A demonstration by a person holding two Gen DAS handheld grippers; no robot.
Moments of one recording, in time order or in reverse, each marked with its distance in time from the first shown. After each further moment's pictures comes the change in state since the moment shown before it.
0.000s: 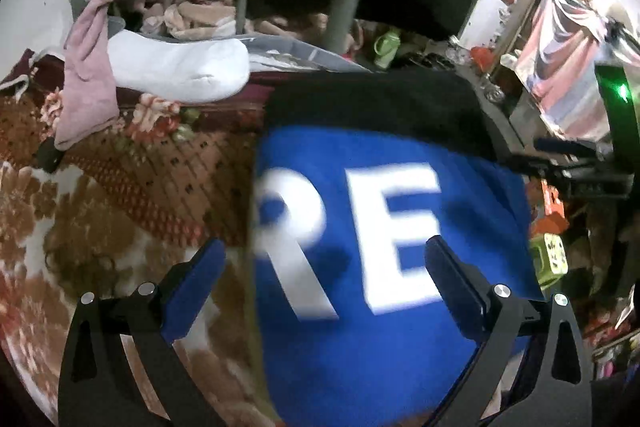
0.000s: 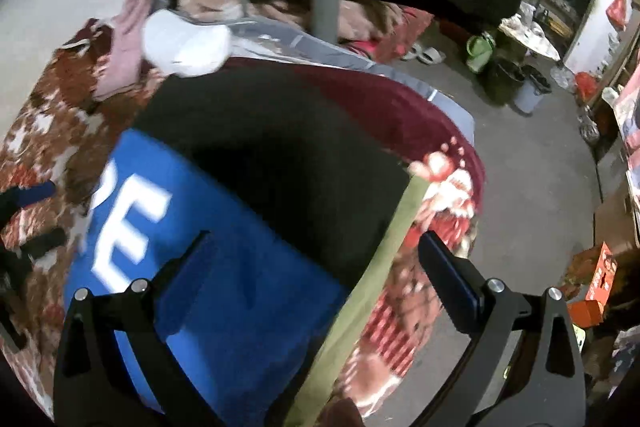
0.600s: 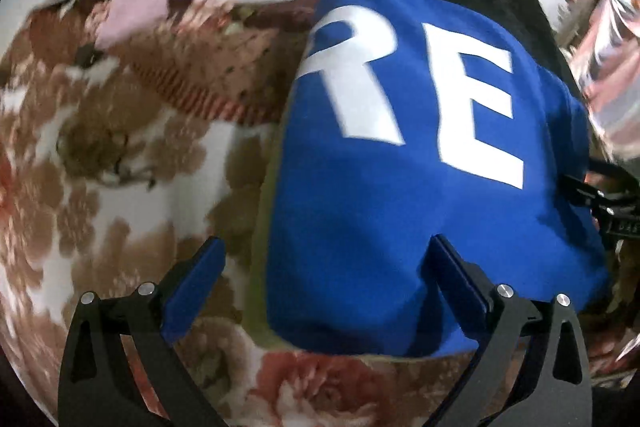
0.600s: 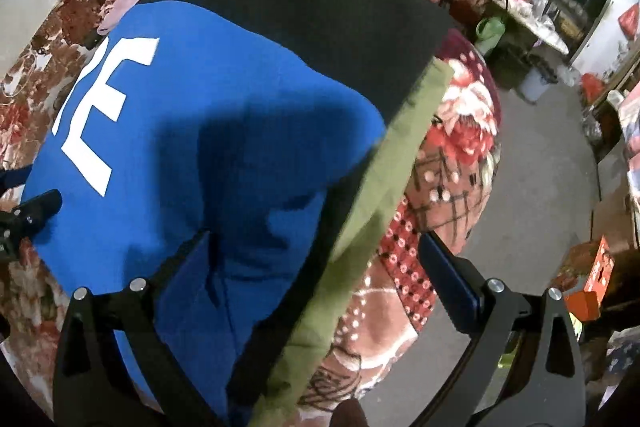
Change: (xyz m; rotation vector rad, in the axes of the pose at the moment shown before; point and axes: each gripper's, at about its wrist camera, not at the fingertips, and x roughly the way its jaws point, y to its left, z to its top) left arm 0.036 0.015 -0.083 -0.186 0.140 0.154; right arm 0.041 -0.004 -0.085 -0.070 0.104 -0.023
